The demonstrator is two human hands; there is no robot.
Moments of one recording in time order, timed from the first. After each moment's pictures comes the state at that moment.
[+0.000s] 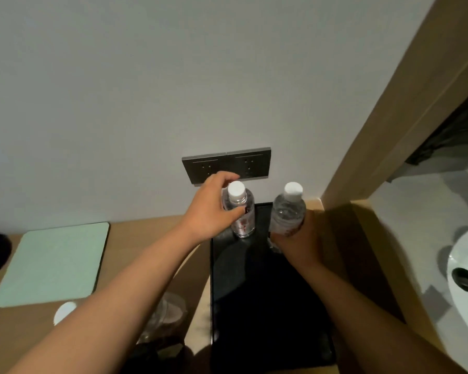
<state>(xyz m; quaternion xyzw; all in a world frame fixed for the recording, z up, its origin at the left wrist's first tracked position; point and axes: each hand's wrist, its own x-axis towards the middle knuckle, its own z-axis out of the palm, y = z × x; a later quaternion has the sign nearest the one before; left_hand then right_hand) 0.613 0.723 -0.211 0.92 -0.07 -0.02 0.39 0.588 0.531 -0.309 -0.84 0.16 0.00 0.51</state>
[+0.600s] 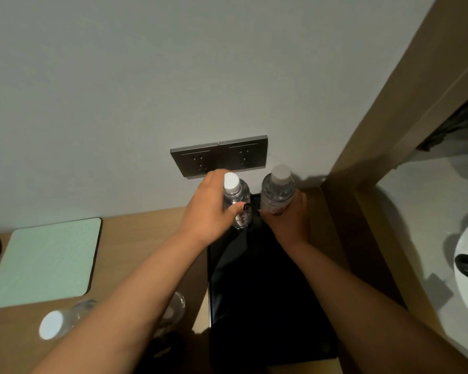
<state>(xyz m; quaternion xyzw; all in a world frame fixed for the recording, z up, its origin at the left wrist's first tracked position) 0.617 0.710 -0.237 0.95 -0.07 0.02 0.31 0.621 0.543 -0.321 -0.86 0.18 -0.01 0.47</state>
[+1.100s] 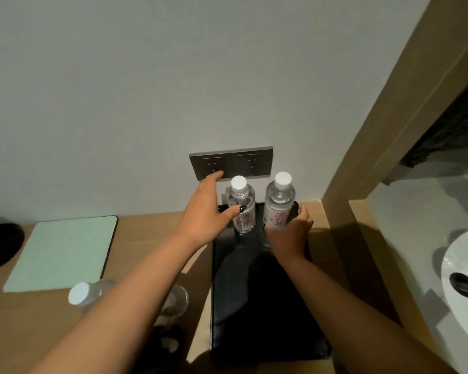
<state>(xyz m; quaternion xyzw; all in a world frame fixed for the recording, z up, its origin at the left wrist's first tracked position) 0.591 0.725 -0.214 0.94 0.00 -0.01 0.33 0.588 0.560 -0.302 -0.82 0.26 -0.01 0.51</state>
